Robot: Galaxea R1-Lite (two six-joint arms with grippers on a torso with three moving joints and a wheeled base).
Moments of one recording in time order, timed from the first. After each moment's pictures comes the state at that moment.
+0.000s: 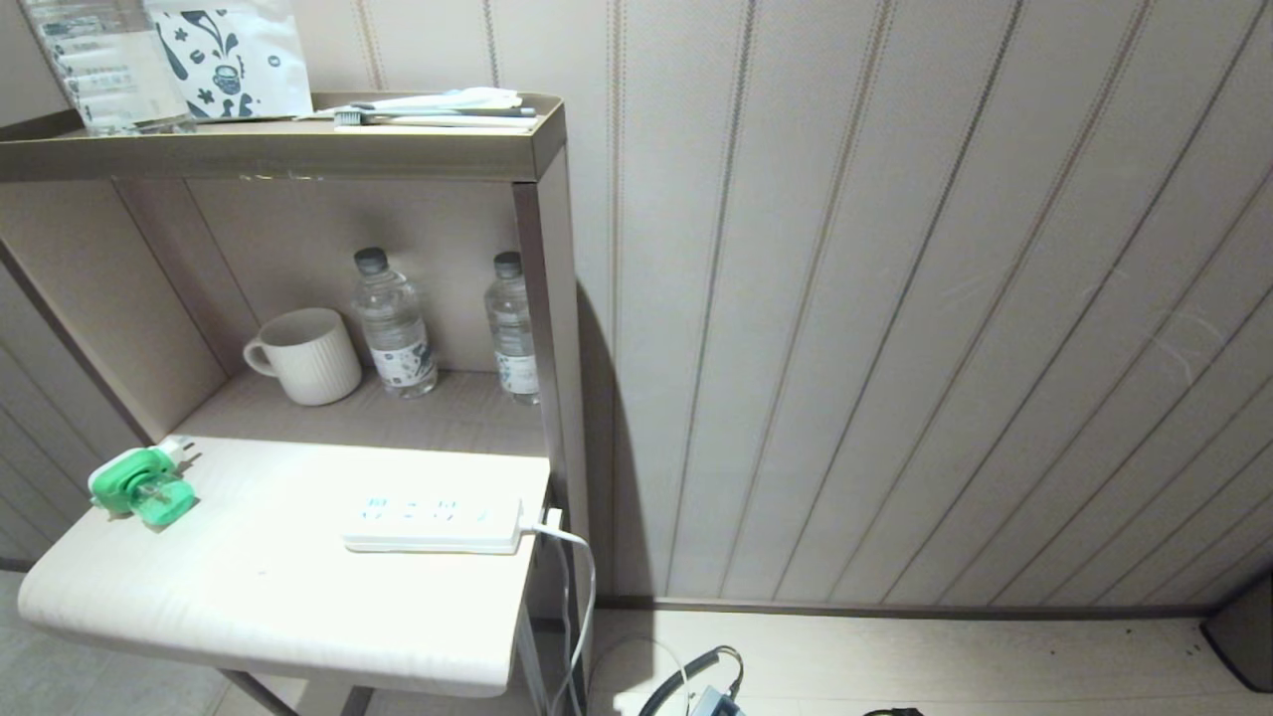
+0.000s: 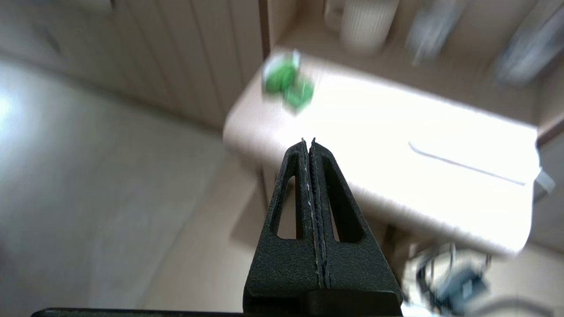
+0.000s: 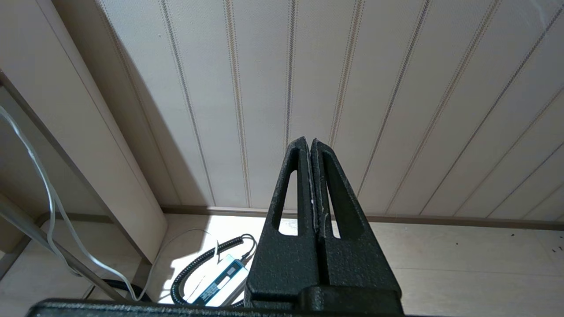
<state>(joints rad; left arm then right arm) -0.01 0.54 -1.10 0.77 0.32 -0.08 0.01 0.01 0.00 0.01 -0.03 0.02</state>
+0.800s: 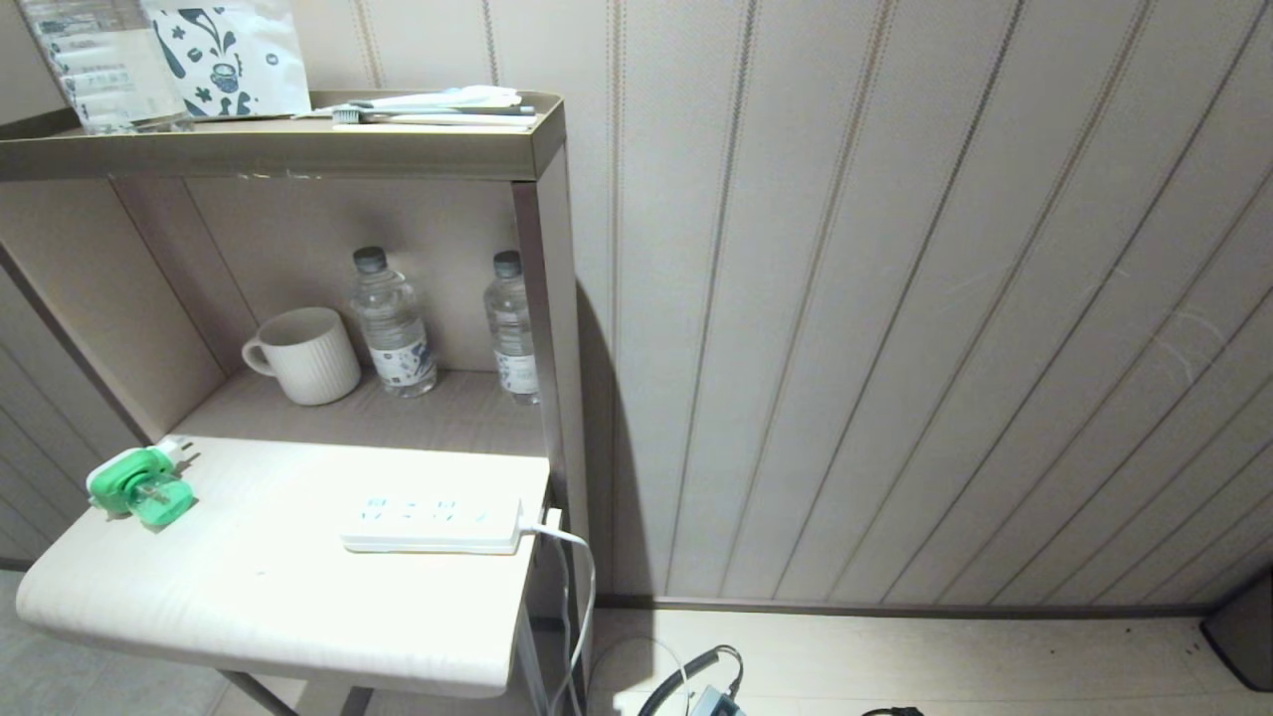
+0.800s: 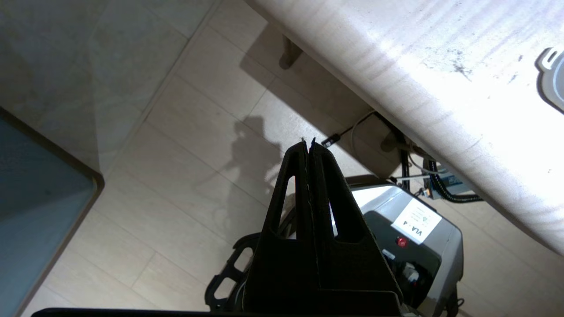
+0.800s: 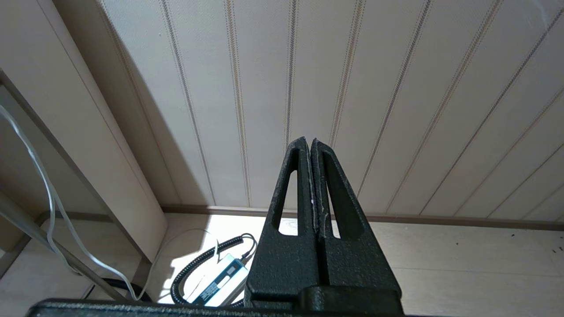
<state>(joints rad) 0.39 1.10 -1.02 0.81 0.08 -0.12 0.01 0.01 0.00 0.01 -0.03 0.02</state>
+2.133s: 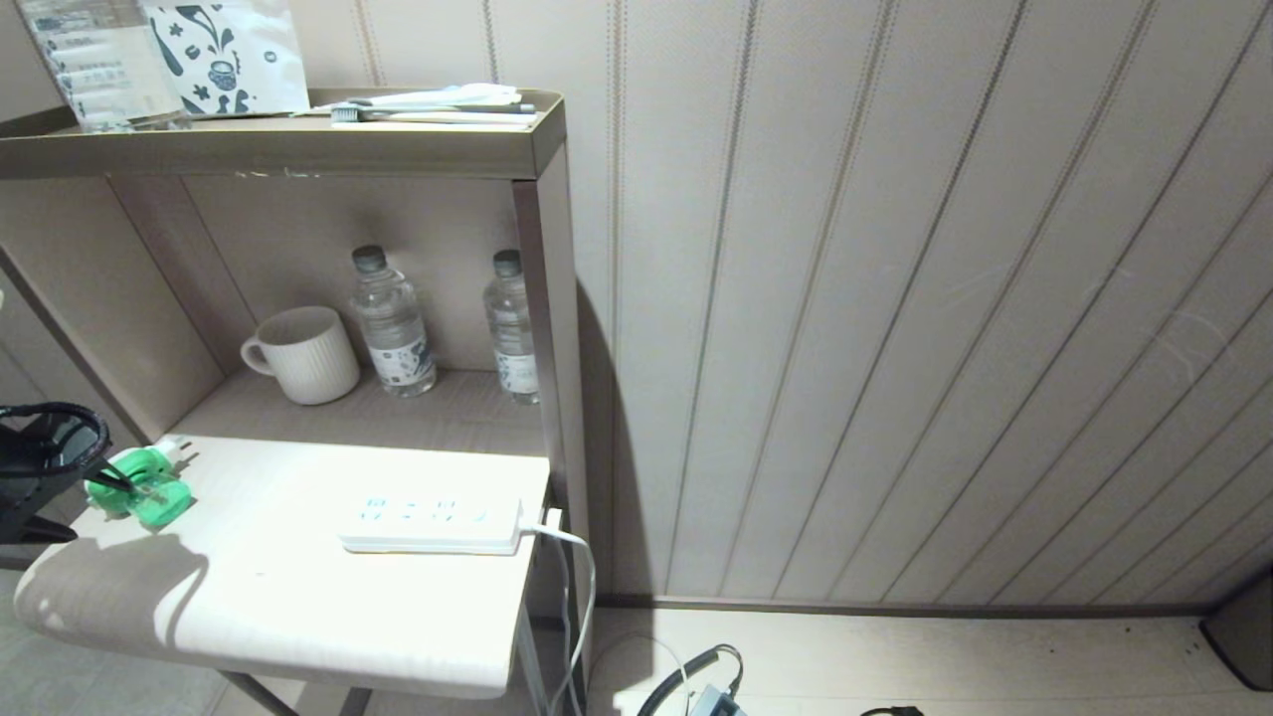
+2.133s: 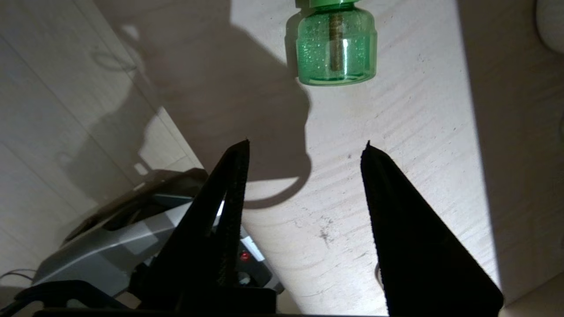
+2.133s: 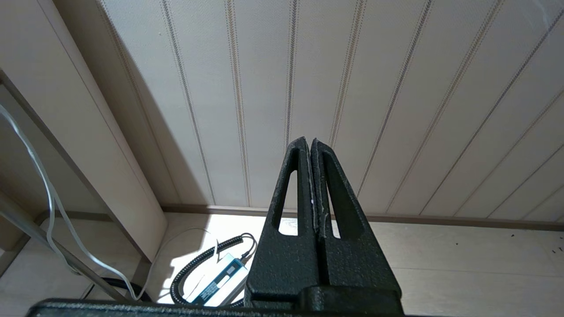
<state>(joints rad) 0.34 1.63 -1.22 0.59 -0.02 -0.70 0.01 0.01 0.00 0.01 -0.03 0.02</state>
